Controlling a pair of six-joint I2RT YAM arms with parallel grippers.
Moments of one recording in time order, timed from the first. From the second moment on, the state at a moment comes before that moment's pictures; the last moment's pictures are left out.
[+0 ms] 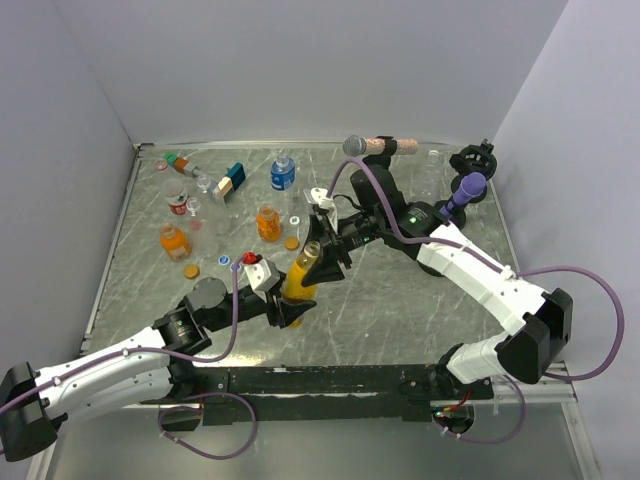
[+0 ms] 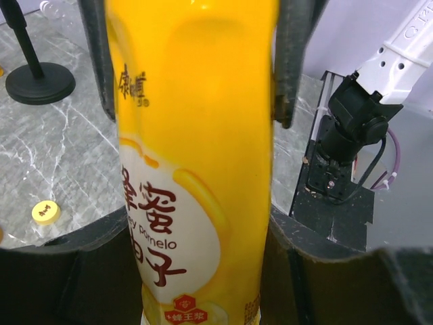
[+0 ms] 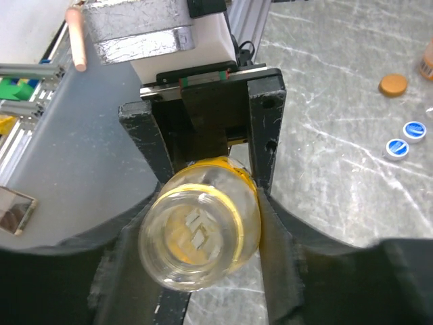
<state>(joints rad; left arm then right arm) -0.97 0.72 0.40 0.33 0.21 -0.16 0.73 1.39 1.35 -0.56 -1.10 -0.30</state>
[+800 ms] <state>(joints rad) -0.96 0.62 0.40 0.37 0.15 -0.17 0.70 1.41 1.35 -0.63 -1.06 -0.31</state>
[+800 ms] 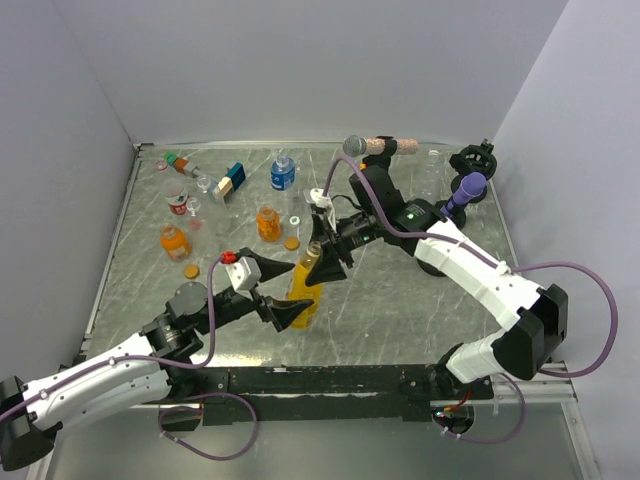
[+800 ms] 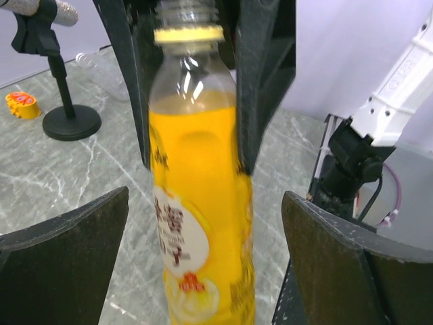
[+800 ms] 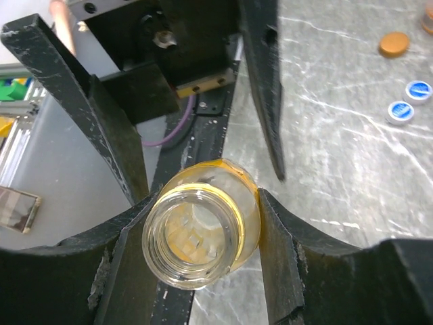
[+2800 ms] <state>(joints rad) -0.95 0.53 0.48 -0.21 -0.16 0.16 0.53 1.96 1.78 -0.58 -0.47 -0.43</state>
